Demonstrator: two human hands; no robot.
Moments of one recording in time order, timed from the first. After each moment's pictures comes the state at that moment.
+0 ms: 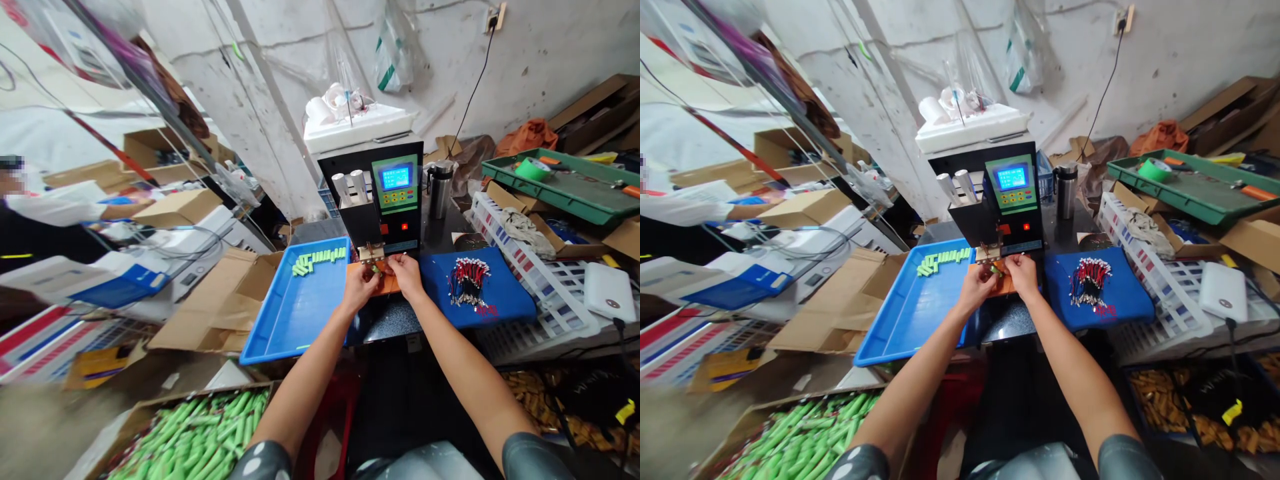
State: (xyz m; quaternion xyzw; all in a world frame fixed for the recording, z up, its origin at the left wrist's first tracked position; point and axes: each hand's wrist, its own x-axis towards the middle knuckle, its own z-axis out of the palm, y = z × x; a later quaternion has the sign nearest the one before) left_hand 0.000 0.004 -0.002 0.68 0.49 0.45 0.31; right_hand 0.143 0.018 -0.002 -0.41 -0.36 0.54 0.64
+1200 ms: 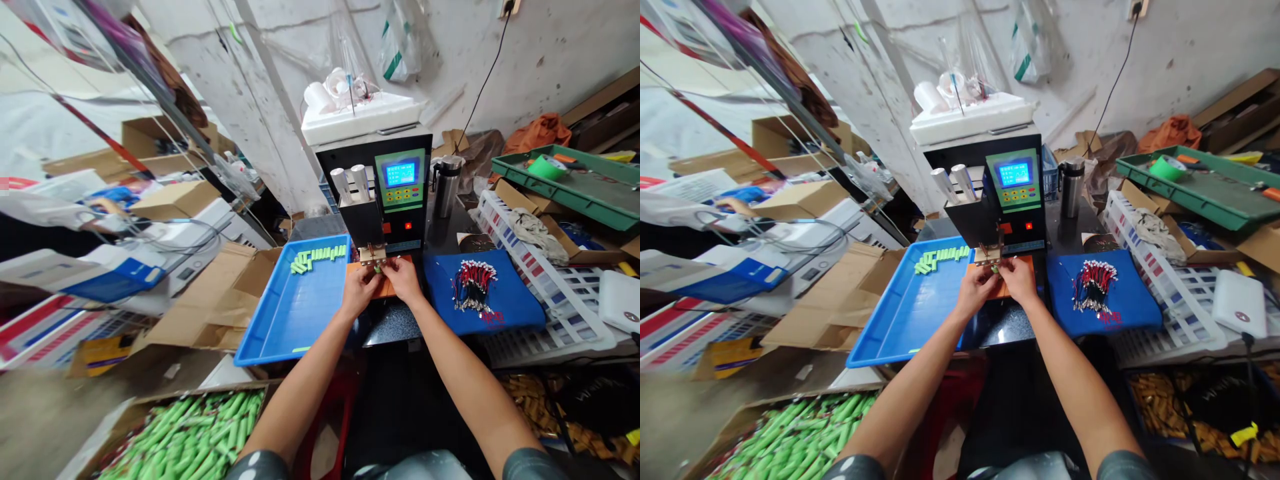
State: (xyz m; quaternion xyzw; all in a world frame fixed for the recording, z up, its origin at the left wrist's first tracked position) left_hand -0.006 0.014 -0.022 0.69 0.46 0.46 0.31; right_hand 0.141 0.020 -0.013 -0.46 -0.54 0.43 0.57
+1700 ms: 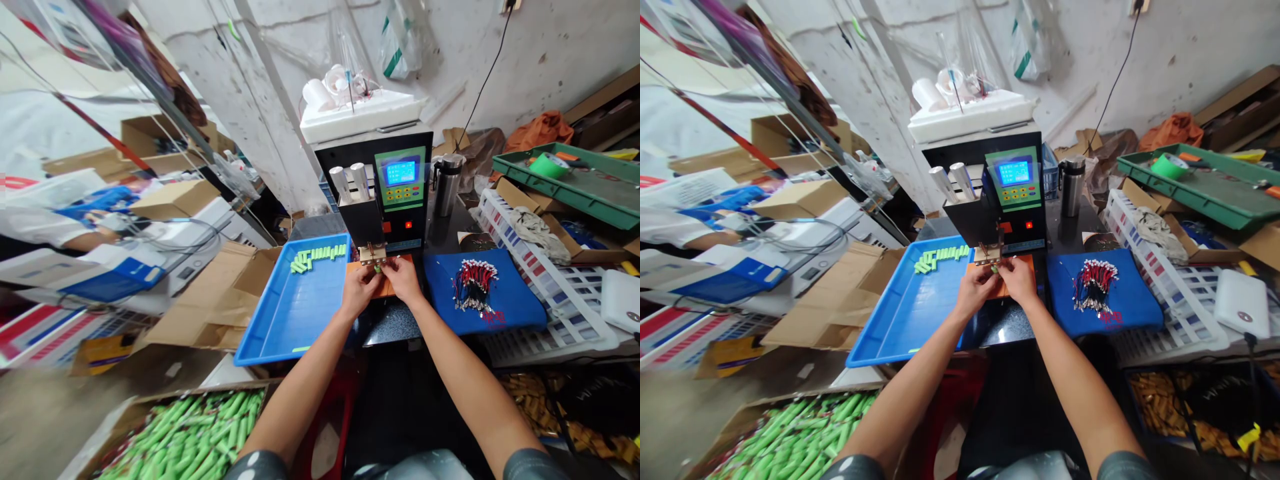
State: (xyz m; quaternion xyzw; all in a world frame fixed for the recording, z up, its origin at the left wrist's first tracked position) left_hand -0.005 0.012 -0.020 0.69 0.47 0.46 0.31; right_hand 0.141 0.020 -0.014 -0.48 -0.53 0.43 0.55
